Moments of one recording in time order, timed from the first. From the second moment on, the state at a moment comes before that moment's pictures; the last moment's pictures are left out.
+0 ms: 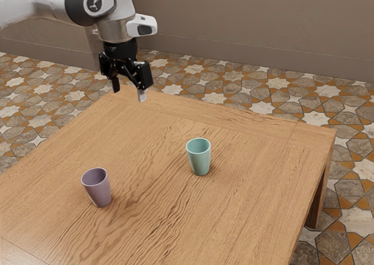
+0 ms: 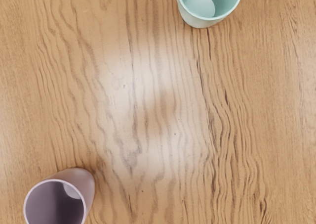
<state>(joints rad) -0.19 0.03 0.05 -1.58 0.02 1.57 -0.01</state>
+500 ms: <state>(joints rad) -0.15 0.04 0.05 -1.59 0.02 1.58 -0.01</state>
